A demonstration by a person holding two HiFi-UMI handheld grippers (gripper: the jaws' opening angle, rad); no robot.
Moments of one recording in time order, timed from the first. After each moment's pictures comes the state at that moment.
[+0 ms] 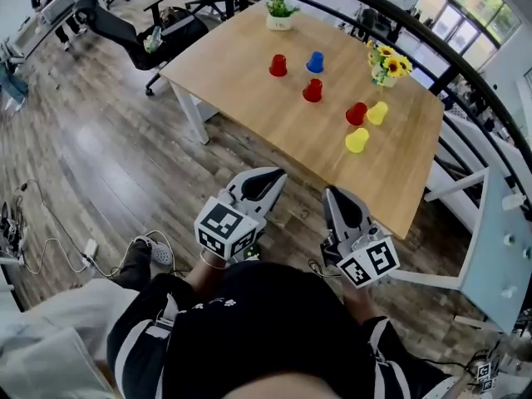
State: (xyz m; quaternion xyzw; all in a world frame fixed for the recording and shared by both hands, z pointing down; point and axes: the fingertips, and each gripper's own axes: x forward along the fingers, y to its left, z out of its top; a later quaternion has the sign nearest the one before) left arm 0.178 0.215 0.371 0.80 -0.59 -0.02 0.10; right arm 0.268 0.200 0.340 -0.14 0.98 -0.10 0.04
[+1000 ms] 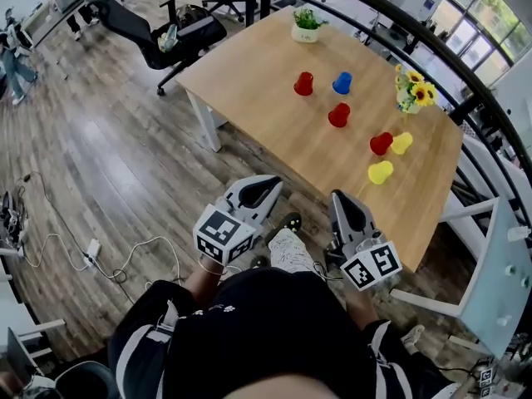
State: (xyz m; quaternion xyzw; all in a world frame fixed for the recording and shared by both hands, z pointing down) left arm 0.077 0.191 0.395 0.77 -0.62 -0.02 0.11; right arm 0.178 0.148 0.365 -0.14 0.98 -0.13 0.02
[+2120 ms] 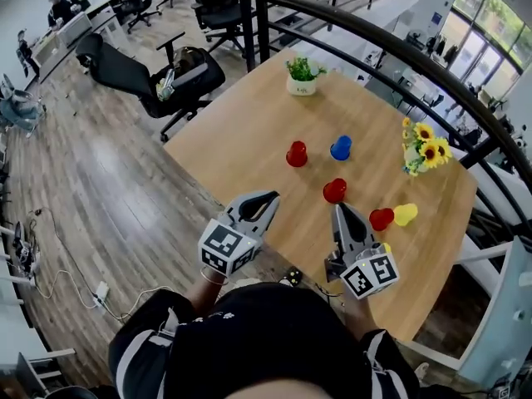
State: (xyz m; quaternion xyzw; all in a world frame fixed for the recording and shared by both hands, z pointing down) left arm -0.031 -0.020 0.397 0.76 -0.65 0.03 0.09; right arm 0.085 -0.079 0.369 -0.16 0.97 -0.15 0.05
